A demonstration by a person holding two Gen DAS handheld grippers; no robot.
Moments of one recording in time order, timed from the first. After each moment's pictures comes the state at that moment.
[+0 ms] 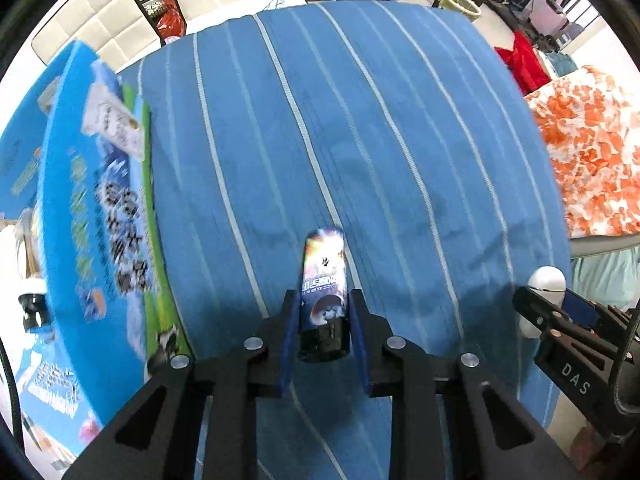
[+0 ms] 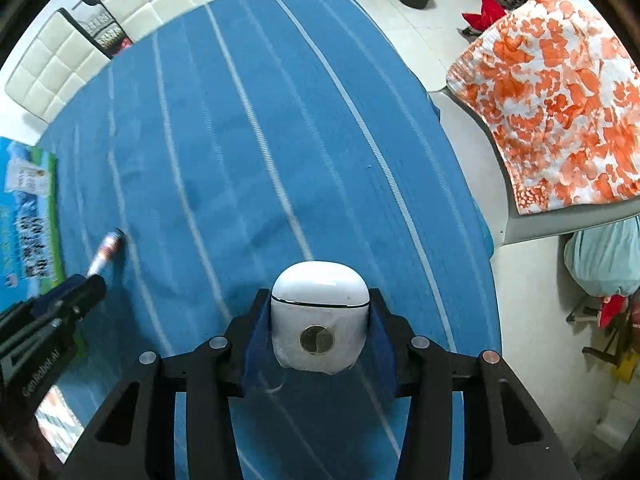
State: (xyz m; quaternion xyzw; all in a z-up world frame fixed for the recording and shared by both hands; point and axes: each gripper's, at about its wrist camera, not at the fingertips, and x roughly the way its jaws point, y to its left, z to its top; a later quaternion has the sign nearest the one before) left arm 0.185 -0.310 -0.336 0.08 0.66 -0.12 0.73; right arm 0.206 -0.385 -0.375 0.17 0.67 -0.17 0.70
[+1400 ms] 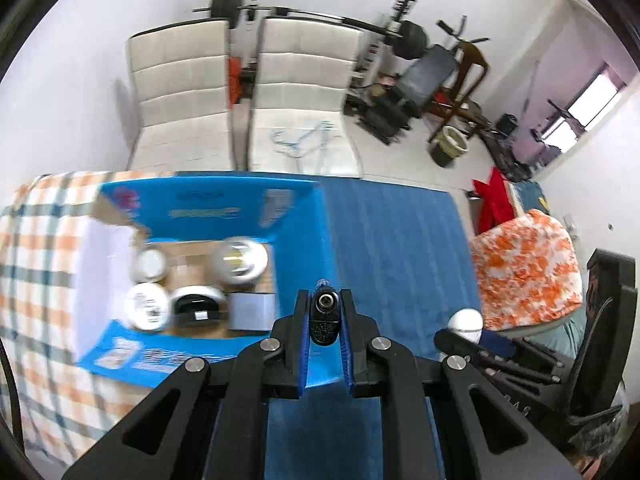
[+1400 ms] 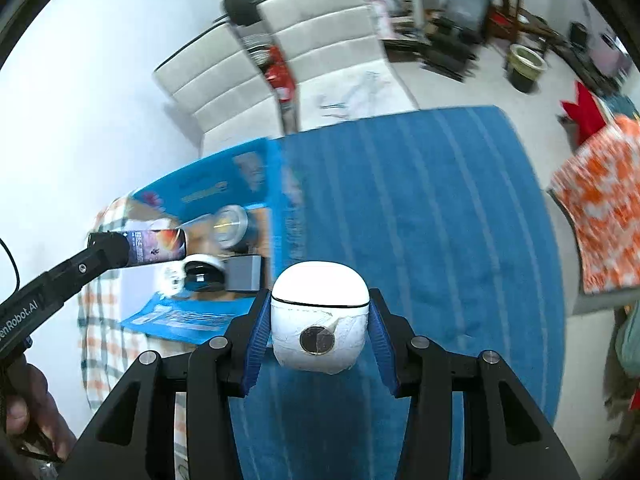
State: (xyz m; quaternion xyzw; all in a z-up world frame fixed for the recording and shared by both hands) left arm 0.195 -0.080 -0.134 -0.07 0.54 -0.11 0.83; right arm 0.248 -0.207 -0.194 0.17 0.58 0.01 0.80
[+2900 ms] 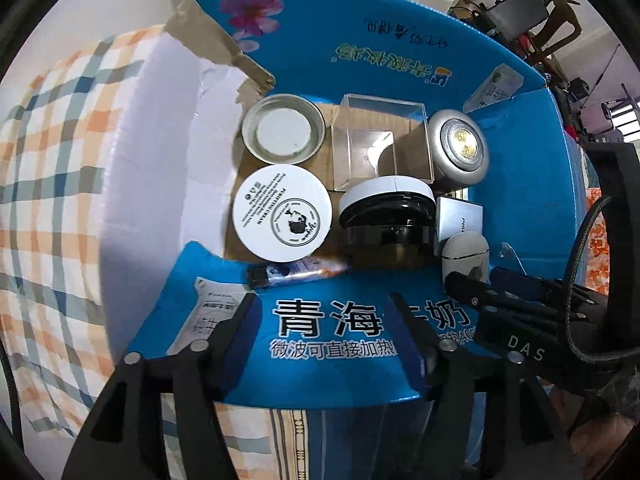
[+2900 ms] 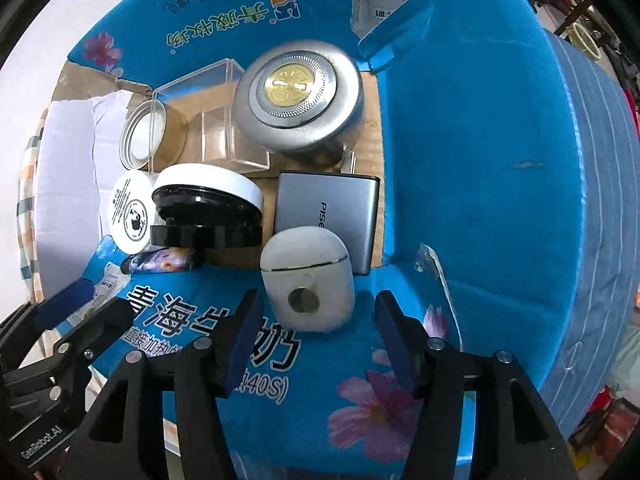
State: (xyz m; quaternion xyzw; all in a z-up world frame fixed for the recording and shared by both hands) left arm 0.206 0.057 -0.288 -0.06 0.68 -0.03 0.73; right arm 0.330 -0.039 -0.385 0.07 0.73 0.02 0.68
